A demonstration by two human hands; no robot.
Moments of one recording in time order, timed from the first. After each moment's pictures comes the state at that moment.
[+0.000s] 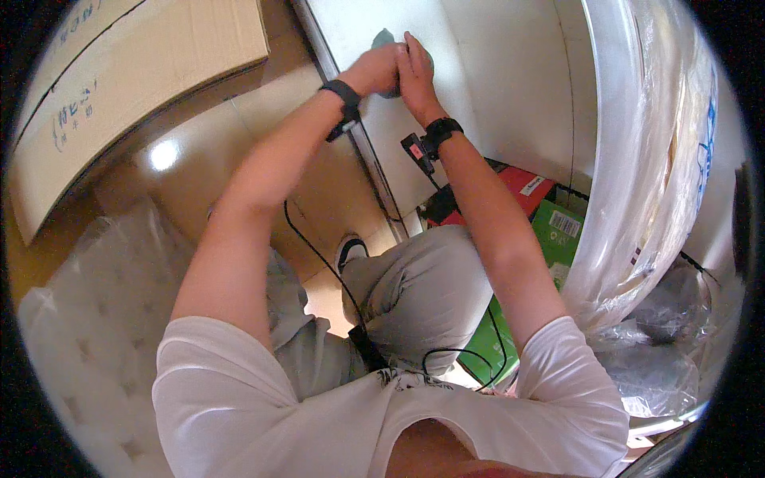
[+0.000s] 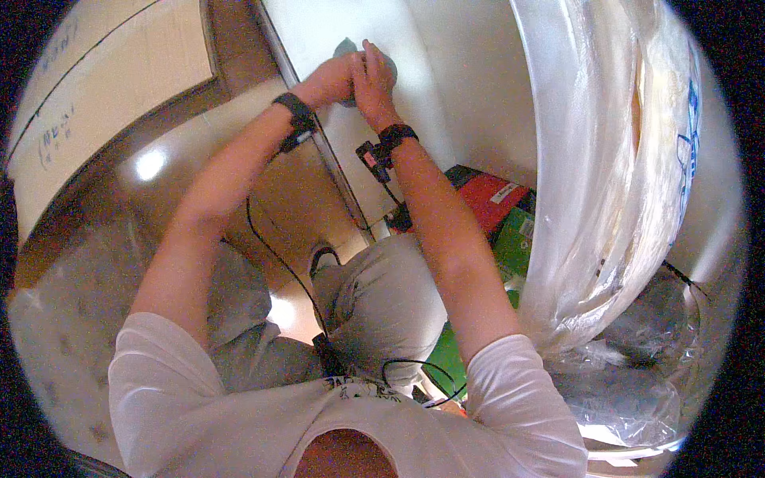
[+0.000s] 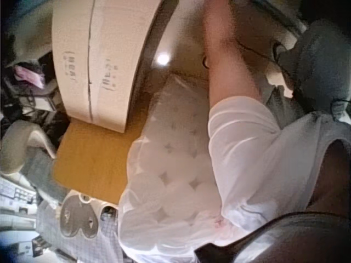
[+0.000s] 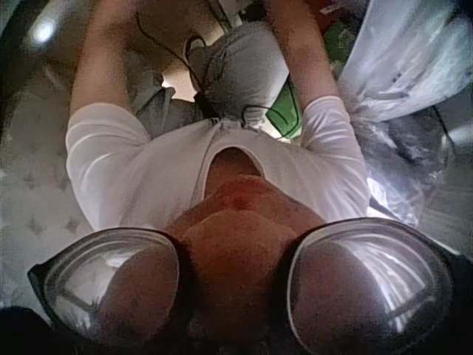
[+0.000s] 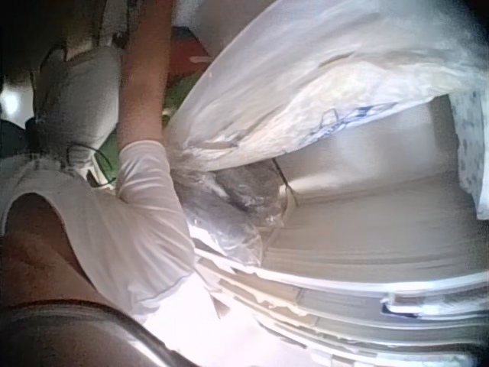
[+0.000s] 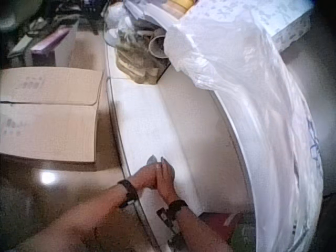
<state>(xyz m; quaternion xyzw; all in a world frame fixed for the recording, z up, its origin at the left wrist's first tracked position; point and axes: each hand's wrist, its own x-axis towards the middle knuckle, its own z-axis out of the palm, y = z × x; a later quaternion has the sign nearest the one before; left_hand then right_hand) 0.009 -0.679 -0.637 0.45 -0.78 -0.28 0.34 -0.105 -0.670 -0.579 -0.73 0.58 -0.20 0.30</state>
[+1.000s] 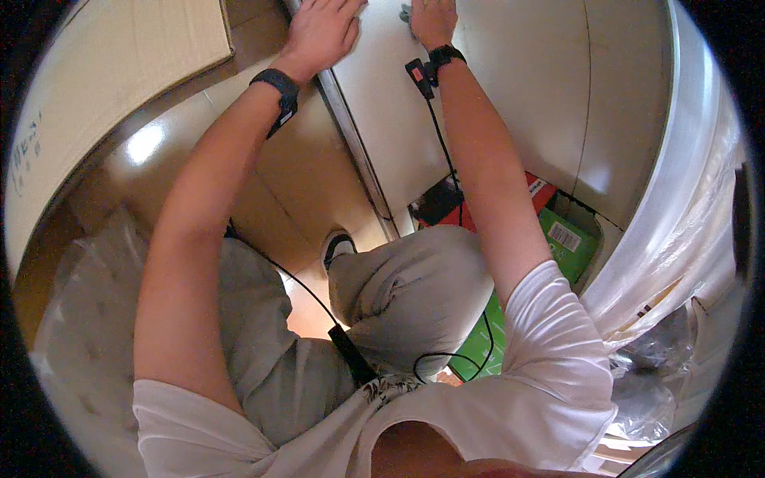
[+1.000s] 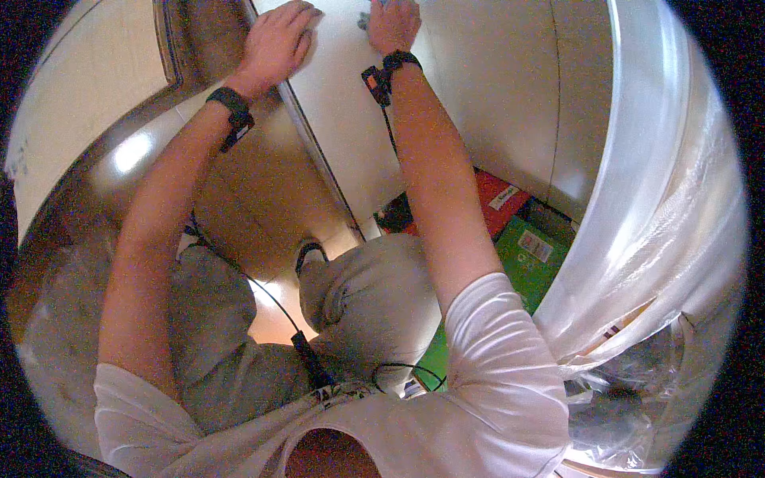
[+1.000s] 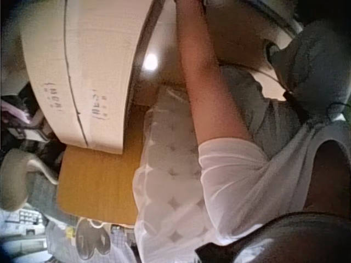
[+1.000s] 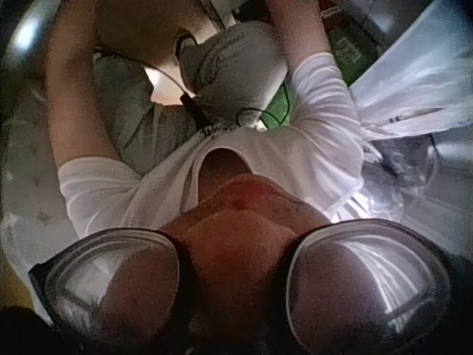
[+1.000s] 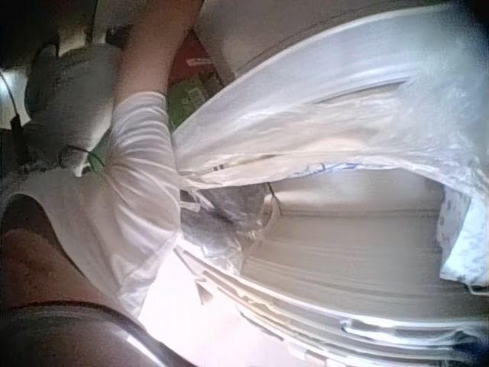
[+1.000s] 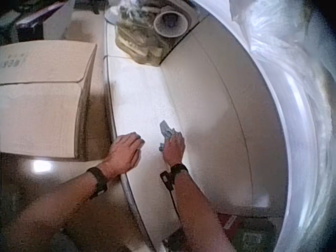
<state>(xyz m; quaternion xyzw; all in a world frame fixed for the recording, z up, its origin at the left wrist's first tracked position) 0.073 -0.670 -0.631 0.53 -0.71 -0.14 0.44 -0.172 -0.789 -0.671 -0.85 0.50 -0.06 -0.17</state>
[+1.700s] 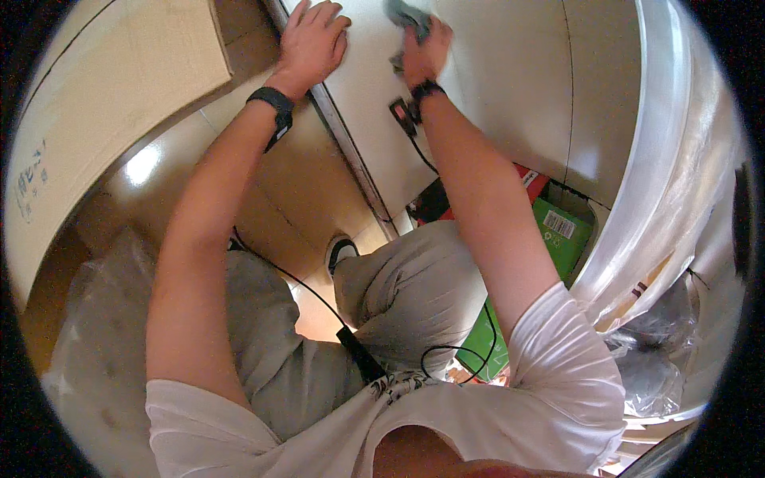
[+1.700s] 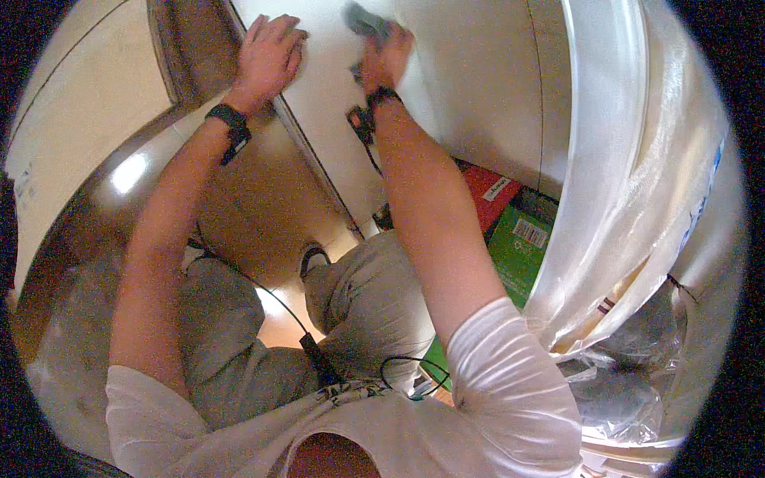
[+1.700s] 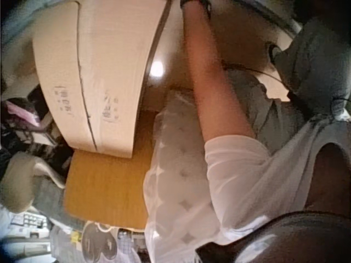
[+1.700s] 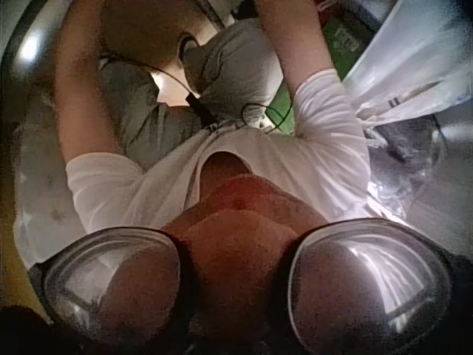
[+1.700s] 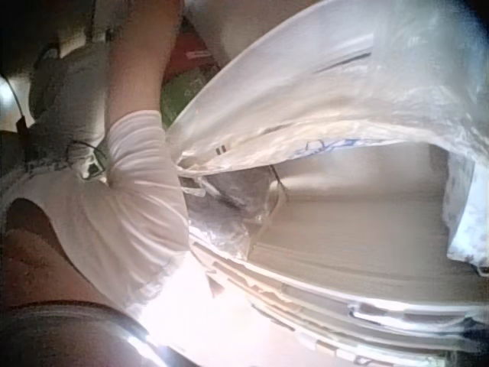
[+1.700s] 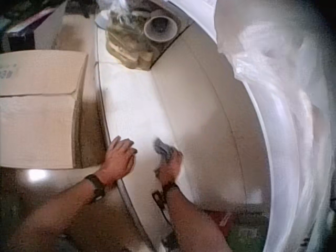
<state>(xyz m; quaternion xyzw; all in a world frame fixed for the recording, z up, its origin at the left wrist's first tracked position) 0.068 -0.682 -0.650 0.56 -0.75 -0.03 0.34 -0.161 -0.733 -0.630 -0.71 0.64 -0.27 -0.01</state>
